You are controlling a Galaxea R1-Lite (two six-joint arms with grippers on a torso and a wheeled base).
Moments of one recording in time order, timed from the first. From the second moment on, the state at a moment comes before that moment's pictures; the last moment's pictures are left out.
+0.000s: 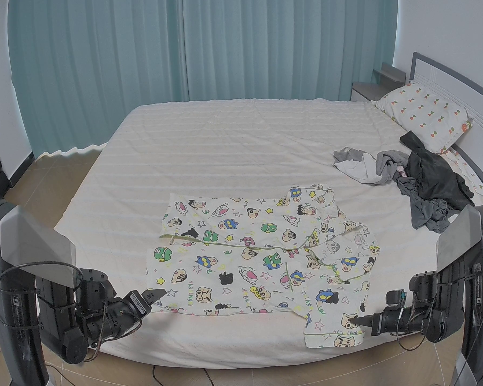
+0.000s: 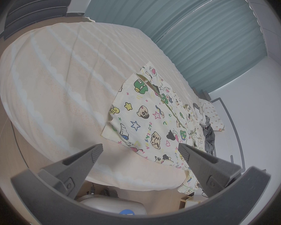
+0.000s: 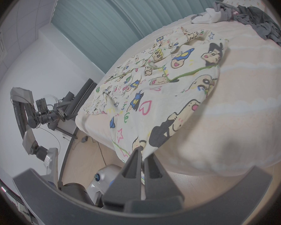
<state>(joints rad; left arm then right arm) -0.24 2.29 -0.11 -1.55 -0.11 -0.88 0.02 2.53 -0.16 -1.55 0.68 0.11</state>
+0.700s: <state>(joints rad) -0.24 2.32 -0.12 -1.55 -0.02 -0.80 -0.07 2.52 -0.15 -1.55 0.73 0.11</state>
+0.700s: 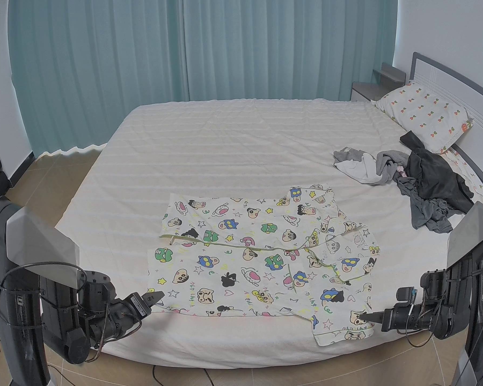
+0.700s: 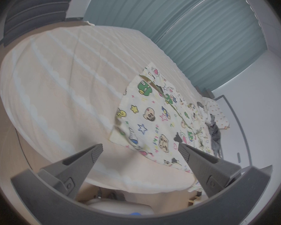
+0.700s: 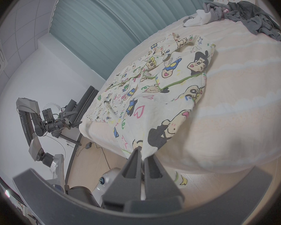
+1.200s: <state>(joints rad) -0.26 2.38 -0.21 -1.55 0.00 -0.67 -0.11 2.49 -0.14 -1.55 0.74 0.16</state>
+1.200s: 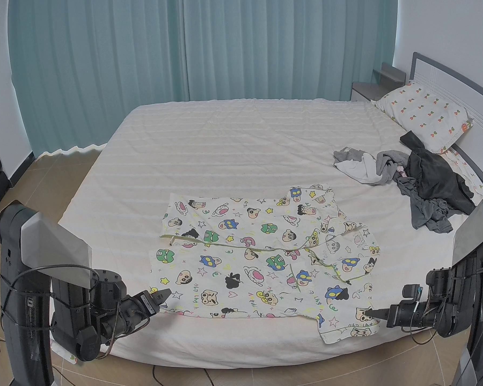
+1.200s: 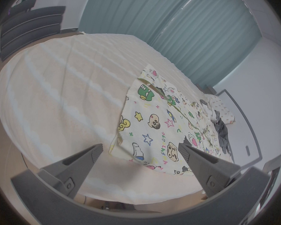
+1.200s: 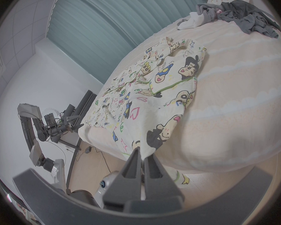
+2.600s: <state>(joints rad) -0.21 2.53 -0.38 -1.45 -0.20 -0.29 -0.12 2.45 -0.12 -1.55 0.77 0.24</state>
